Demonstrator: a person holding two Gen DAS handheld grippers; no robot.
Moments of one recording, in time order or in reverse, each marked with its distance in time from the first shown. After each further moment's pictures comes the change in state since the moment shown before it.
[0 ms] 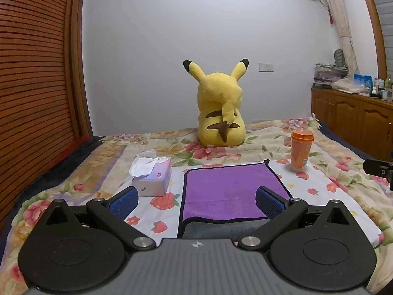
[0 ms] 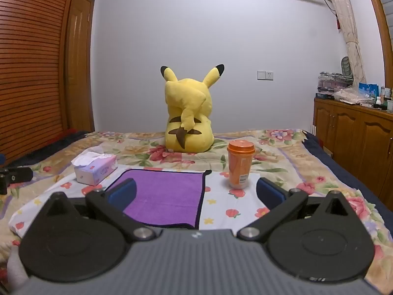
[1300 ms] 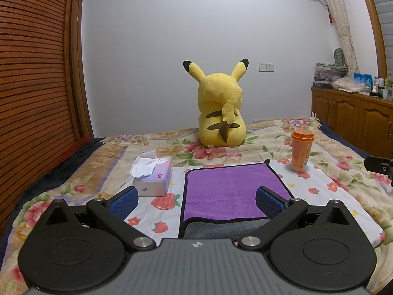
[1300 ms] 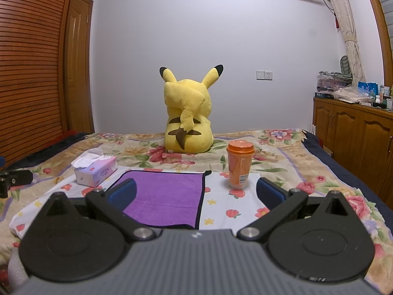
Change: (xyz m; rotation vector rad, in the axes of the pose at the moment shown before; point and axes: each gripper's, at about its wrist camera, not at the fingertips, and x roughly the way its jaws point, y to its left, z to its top) left arm 0.000 0.000 0.000 0.009 -0.005 0.003; right arm 0.000 -0.002 0.001 0.007 -0.001 0.003
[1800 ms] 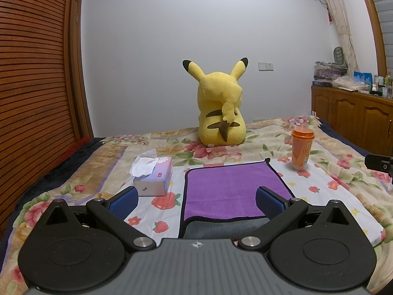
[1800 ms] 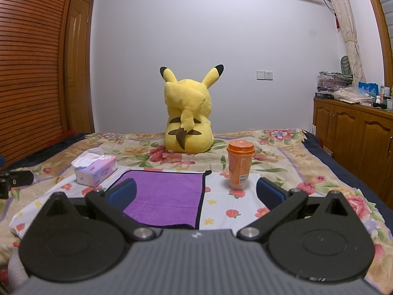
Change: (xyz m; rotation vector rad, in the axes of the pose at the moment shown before) left arm 0.001 0.001 0.000 0.004 0.003 0.002; right arm 0.000 0.000 0.000 0.001 -0.001 -0.001
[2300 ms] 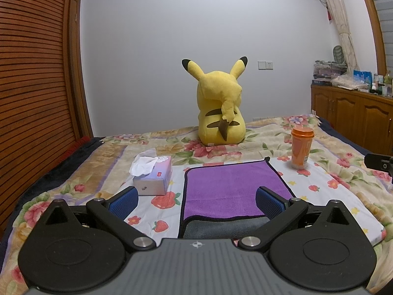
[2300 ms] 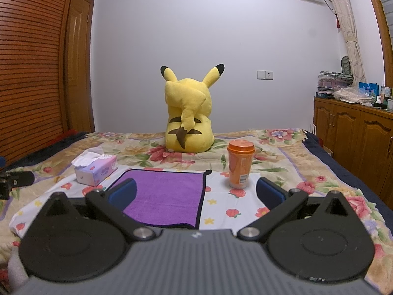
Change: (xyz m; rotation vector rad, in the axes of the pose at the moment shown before) left arm -0.002 0.001 0.002 0.001 0.002 0.000; right arm 0.000 0.001 0.000 -0.001 0.001 0.001
